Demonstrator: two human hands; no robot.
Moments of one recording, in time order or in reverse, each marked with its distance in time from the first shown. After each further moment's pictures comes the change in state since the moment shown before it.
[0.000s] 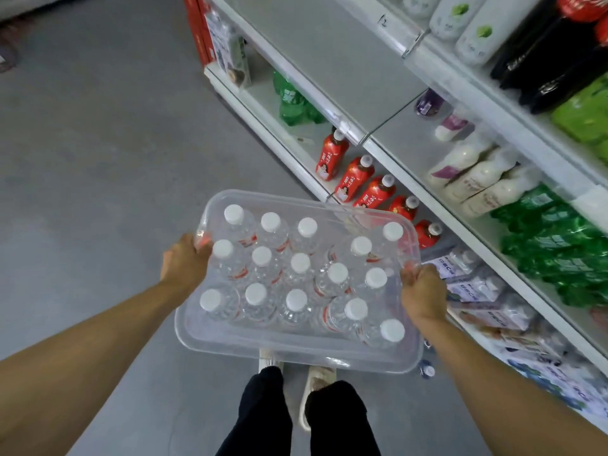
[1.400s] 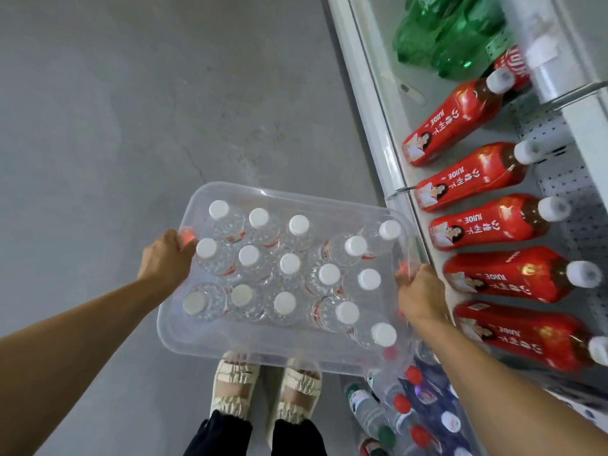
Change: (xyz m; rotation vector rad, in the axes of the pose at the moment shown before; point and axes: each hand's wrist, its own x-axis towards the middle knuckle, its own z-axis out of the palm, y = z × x) left_hand 0.115 -0.129 0.315 -0.159 0.094 -0.476; right_hand 0.252 0.051 0.291 -0.288 -0.286 -0.316
